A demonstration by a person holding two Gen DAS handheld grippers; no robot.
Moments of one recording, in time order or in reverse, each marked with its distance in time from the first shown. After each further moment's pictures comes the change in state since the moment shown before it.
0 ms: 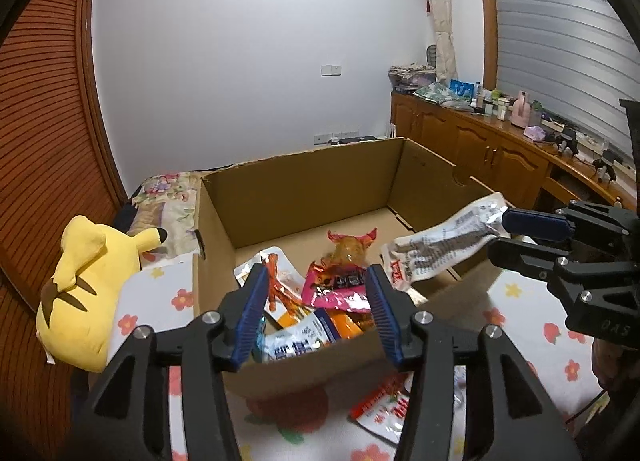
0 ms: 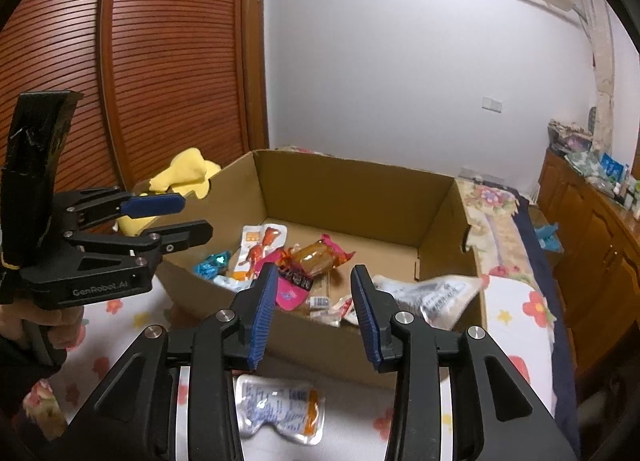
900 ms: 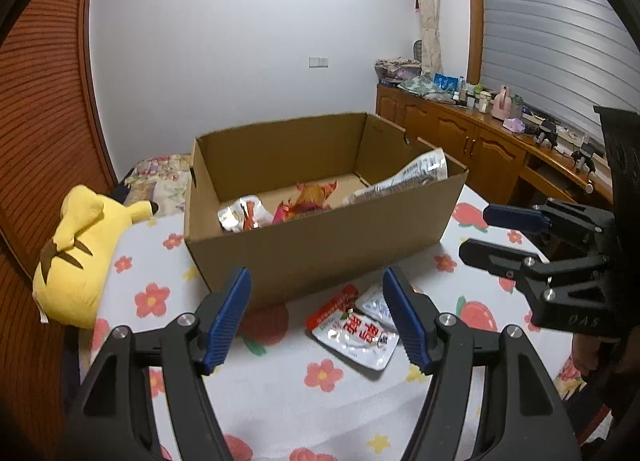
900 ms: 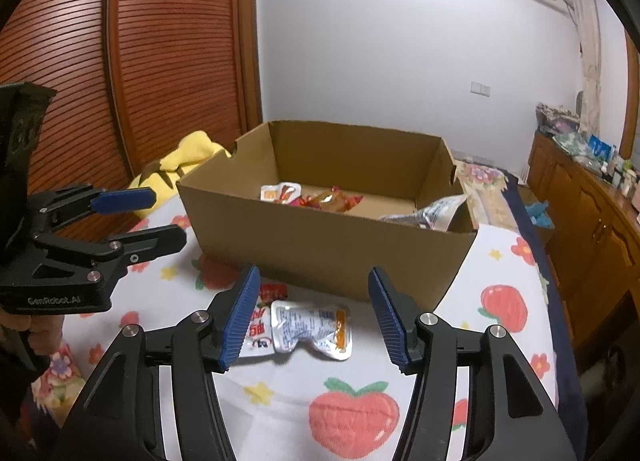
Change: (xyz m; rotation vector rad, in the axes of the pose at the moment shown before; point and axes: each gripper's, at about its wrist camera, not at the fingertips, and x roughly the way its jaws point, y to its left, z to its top) left arm -0.058 -0.025 -0.054 -0.021 0.036 -0.050; right arm -0.043 0.027 -0.050 0.032 0.046 -0.027
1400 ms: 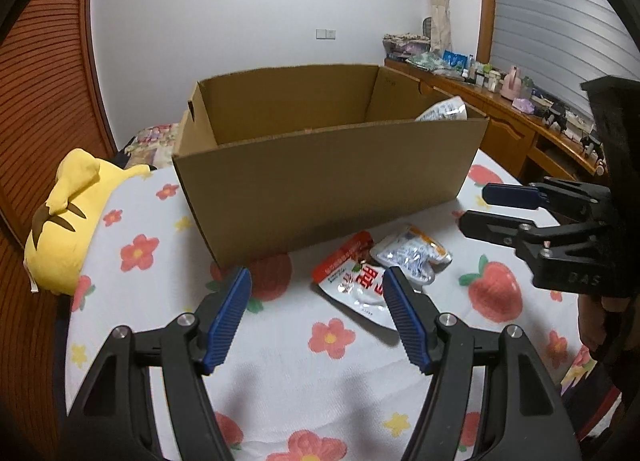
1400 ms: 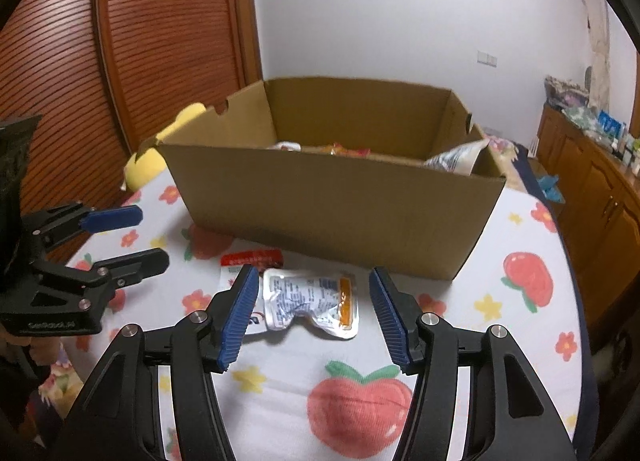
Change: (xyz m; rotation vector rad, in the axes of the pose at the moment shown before) left arm 0.031 0.006 -0.038 -0.022 0.091 0.010; right arm 0.037 -0.007 -0.022 0.024 0.107 0.031
